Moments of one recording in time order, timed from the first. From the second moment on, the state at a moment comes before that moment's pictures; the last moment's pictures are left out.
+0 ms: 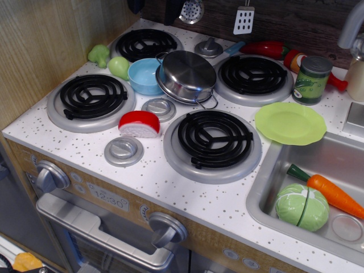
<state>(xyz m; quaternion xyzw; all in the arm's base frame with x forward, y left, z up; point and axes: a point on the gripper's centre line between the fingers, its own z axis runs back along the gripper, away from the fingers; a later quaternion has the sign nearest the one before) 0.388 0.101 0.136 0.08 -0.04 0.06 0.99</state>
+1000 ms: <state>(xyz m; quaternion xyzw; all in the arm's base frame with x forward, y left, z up) 0.332 0.063 0.098 0.06 -0.10 -0.35 0.93</state>
